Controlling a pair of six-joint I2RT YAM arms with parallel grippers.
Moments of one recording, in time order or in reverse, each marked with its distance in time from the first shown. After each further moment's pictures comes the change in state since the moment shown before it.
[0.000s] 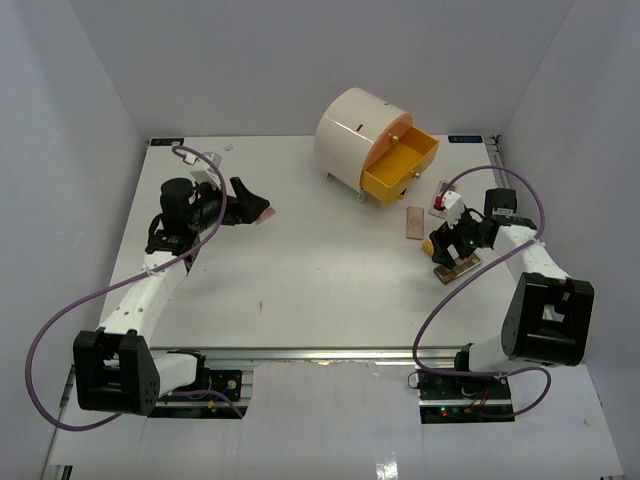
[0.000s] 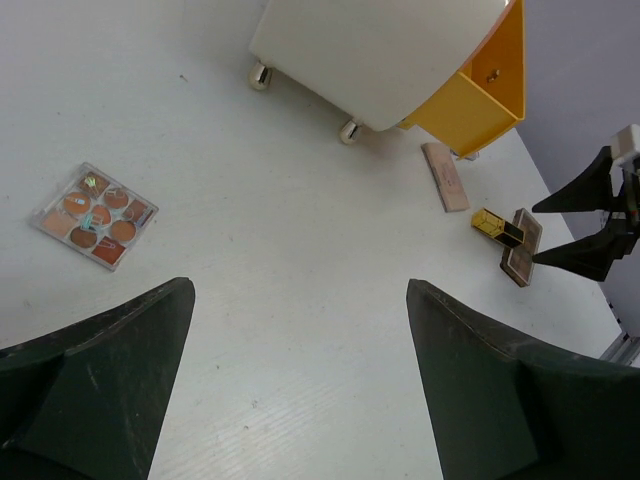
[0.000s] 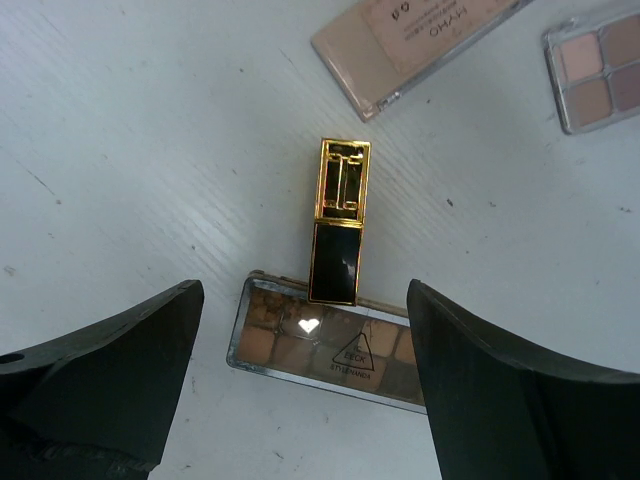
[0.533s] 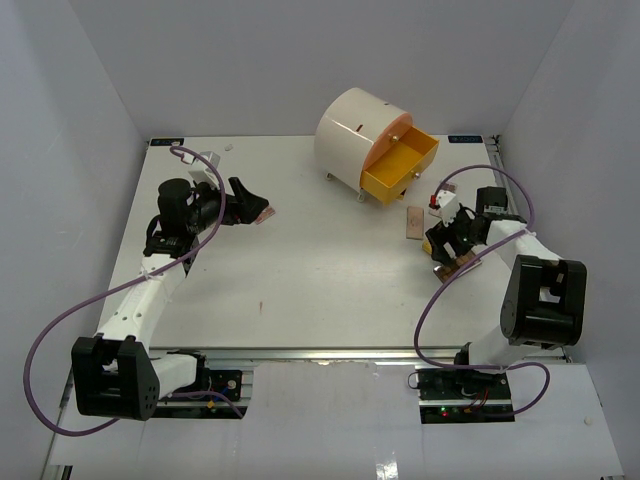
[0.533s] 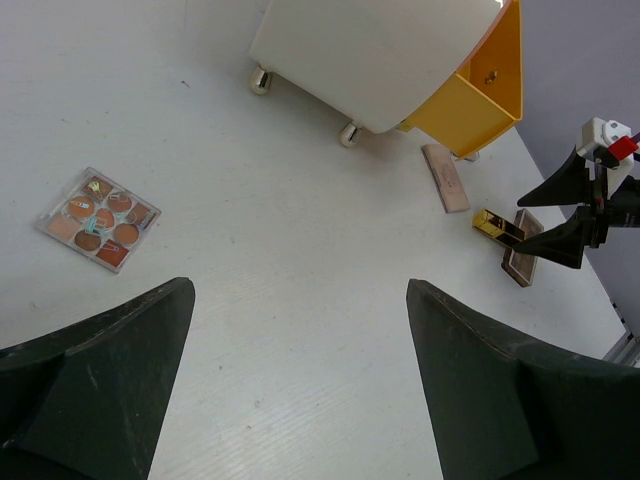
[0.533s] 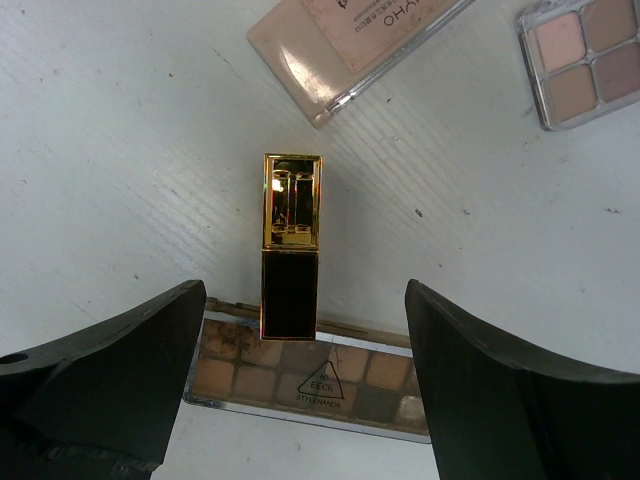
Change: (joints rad) left arm 0.000 -0.020 0.000 -0.004 0.000 0.010; right arm 0.025 0.100 0.016 0.090 0.092 0.047
